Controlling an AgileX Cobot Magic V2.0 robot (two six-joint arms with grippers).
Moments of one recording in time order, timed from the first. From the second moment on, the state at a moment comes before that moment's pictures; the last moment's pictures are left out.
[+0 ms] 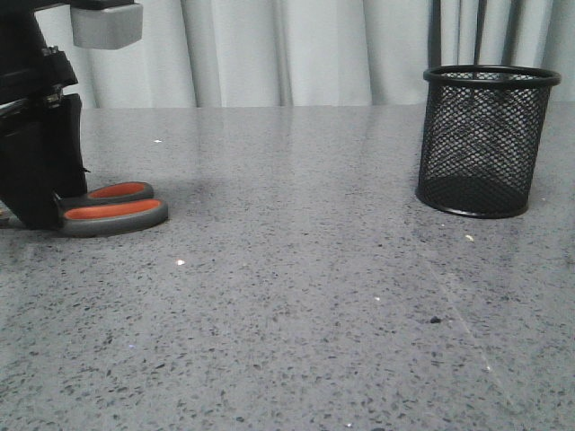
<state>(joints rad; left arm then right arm) -0.34 1.66 -1.27 -0.19 1.12 1.28 0.15 0.20 -0.60 0.17 0.66 -0.13</state>
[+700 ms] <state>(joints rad) -0.34 1.67 -1.27 -0.18 1.08 1.15 0.15 0.20 -0.60 0.17 0.63 -0.13</state>
